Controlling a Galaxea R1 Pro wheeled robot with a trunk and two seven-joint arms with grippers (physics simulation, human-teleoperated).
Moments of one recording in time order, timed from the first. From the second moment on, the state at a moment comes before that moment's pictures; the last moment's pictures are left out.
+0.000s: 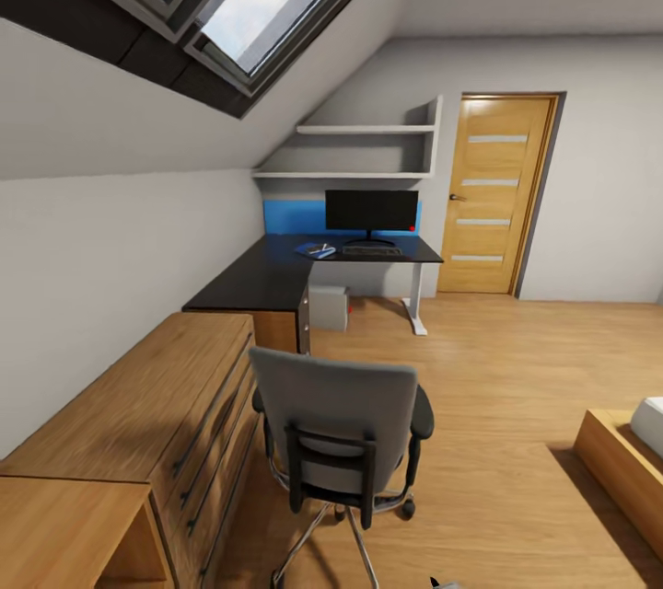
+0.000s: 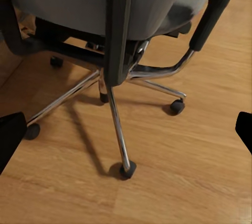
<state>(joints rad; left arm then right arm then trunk) -0.09 0.04 -0.68 -0.43 0.89 -0.30 0.36 -0.24 0.10 0.28 -0.18 0.03 -0.63 -0.18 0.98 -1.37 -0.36</state>
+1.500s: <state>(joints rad) -0.09 0.04 -0.68 -0.43 0.89 -0.31 0.36 -0.24 0.10 0.29 -0.17 0.04 -0.63 -0.18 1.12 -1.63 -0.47</state>
